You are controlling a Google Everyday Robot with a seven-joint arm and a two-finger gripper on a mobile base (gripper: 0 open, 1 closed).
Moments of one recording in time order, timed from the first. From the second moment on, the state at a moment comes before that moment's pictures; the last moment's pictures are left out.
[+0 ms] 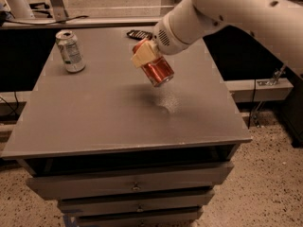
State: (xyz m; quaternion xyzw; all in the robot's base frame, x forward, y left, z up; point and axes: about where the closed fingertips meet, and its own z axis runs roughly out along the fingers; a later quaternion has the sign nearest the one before) arm 0.614 0.004 0.920 -0.36 0.86 0.17 0.32
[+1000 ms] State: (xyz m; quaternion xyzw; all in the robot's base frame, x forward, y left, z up) arm 0.631 -0.038 0.959 -0.24 0.72 0.34 0.55
